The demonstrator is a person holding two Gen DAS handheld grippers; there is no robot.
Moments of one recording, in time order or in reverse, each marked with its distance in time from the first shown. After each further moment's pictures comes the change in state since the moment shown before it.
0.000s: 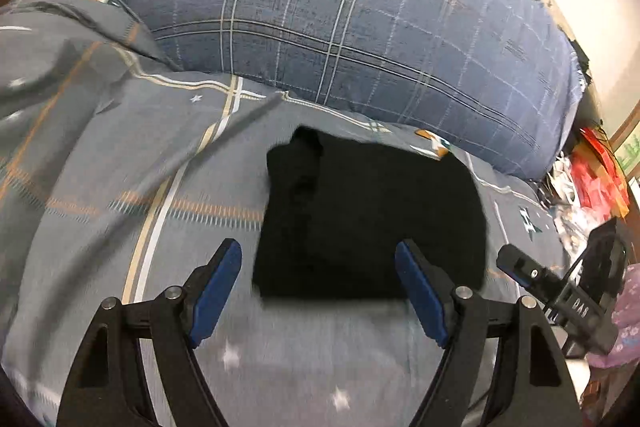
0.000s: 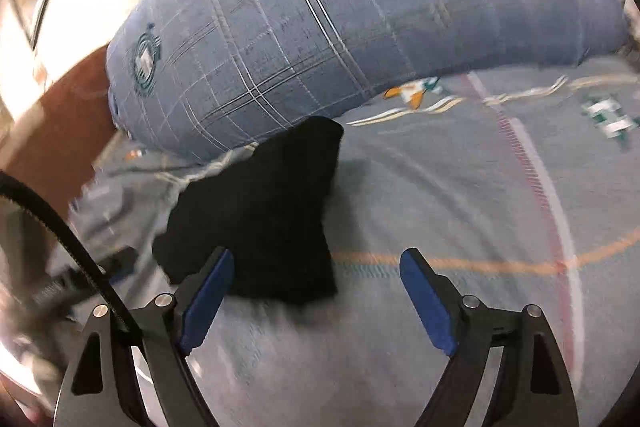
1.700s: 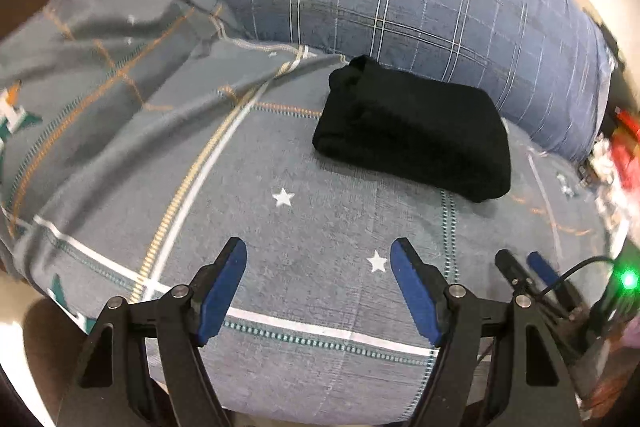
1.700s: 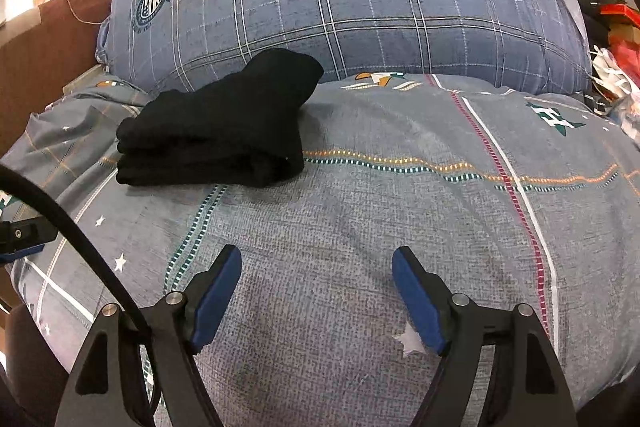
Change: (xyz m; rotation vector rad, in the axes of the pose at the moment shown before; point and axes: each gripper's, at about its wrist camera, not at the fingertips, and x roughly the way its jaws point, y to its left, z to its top) left arm -0.074 -0.024 -0.120 -0.009 -0.063 0.267; right arm -0.023 0.022 -0.111 -0.255 -0.091 -0.270
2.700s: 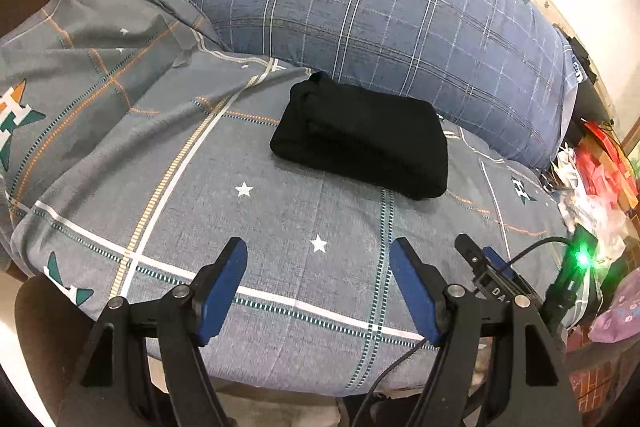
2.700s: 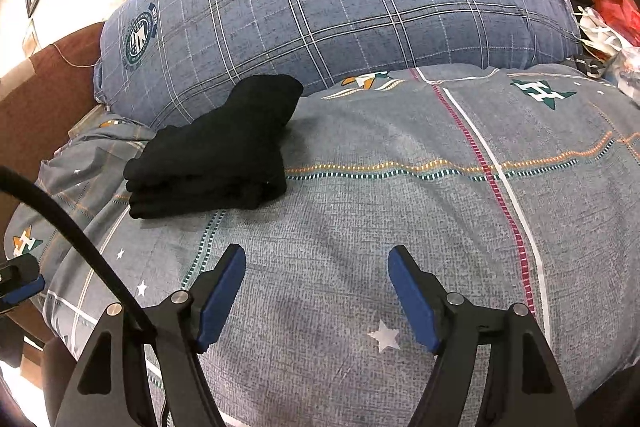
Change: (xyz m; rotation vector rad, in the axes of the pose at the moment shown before) left arm -0.049 -0.014 -0.007 -0.038 -0.016 -0.128; right arm -0.017 -0.027 0.006 0.142 -0.017 0.068
